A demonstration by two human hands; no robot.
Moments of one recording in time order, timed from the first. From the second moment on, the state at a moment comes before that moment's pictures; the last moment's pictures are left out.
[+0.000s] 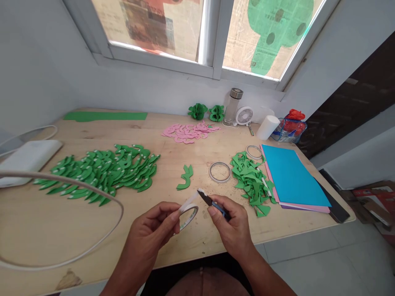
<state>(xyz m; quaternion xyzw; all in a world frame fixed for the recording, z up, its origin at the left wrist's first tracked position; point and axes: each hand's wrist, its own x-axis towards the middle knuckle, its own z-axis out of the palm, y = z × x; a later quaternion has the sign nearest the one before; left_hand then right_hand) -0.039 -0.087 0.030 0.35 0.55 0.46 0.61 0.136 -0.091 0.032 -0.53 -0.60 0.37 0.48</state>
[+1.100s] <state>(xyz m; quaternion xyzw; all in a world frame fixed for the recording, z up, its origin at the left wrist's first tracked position) -0.041 -0.090 0.021 0.36 0.52 0.48 0.61 0.132 -0.091 0.039 -0.53 -0.57 0.43 0.46</state>
